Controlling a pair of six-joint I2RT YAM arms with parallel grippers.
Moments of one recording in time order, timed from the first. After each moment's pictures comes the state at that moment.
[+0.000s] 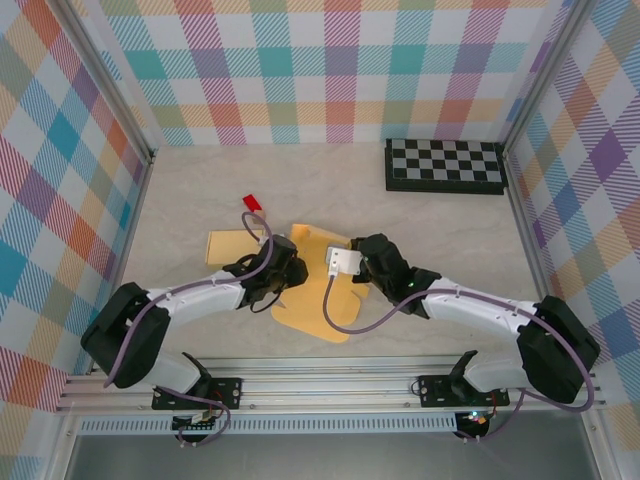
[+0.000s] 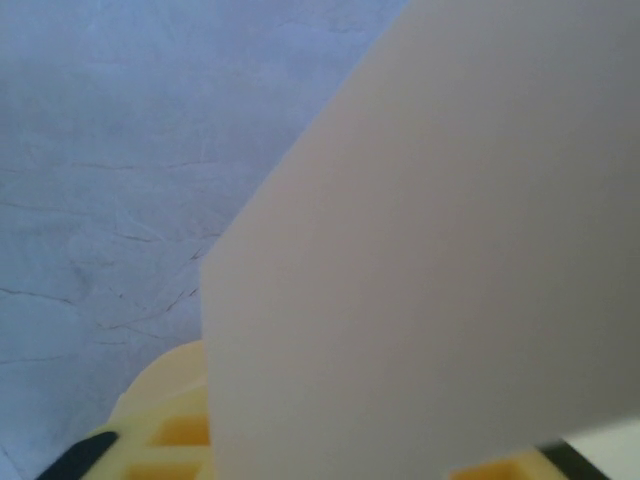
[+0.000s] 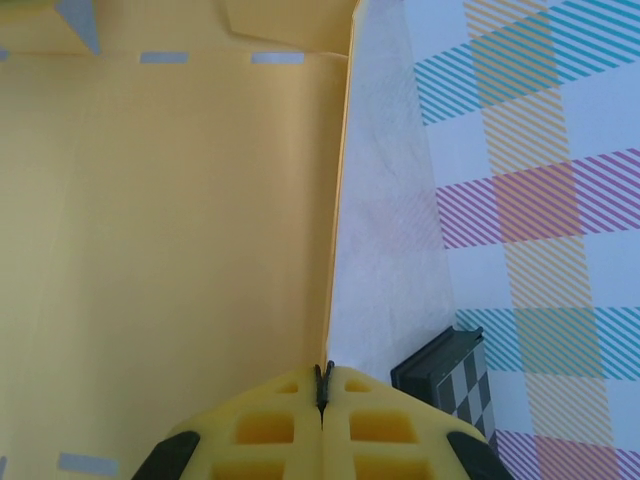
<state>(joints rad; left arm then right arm) -0.70 1.46 0.72 -0.12 -0.09 -0.86 0.86 1.30 0.70 0.06 0.33 -0.94</state>
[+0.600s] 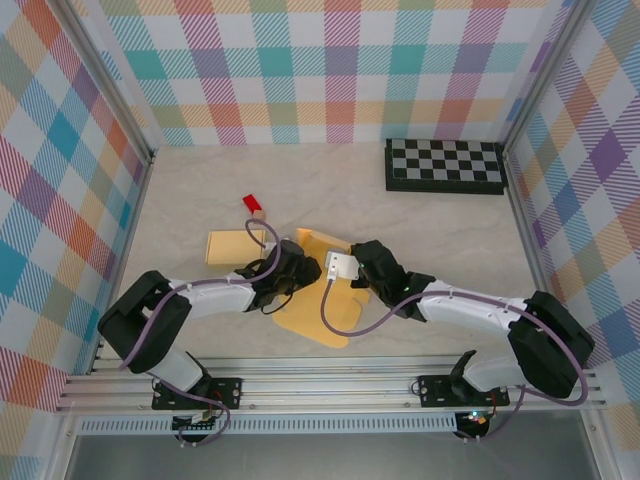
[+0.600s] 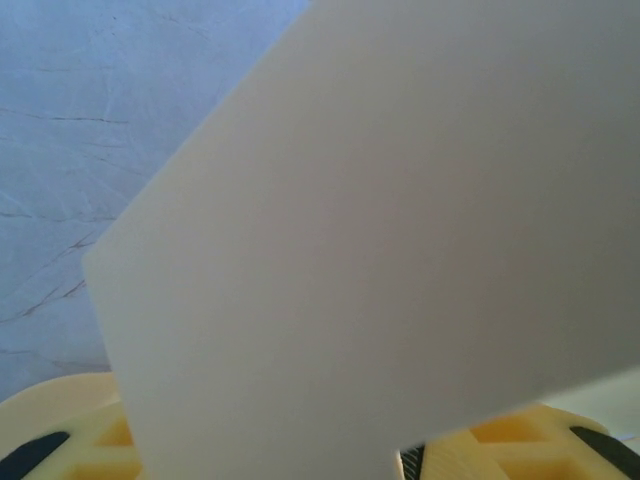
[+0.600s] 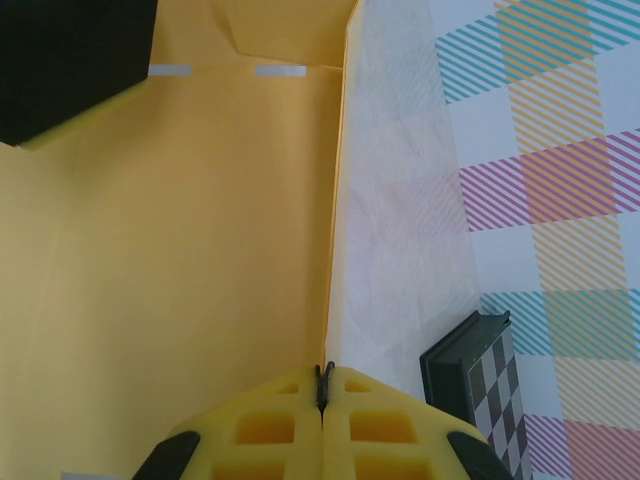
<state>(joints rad) -0.74 1.56 0.68 0.10 -0.06 -1.05 0.88 1.34 0.67 0.10 0.37 -0.88</state>
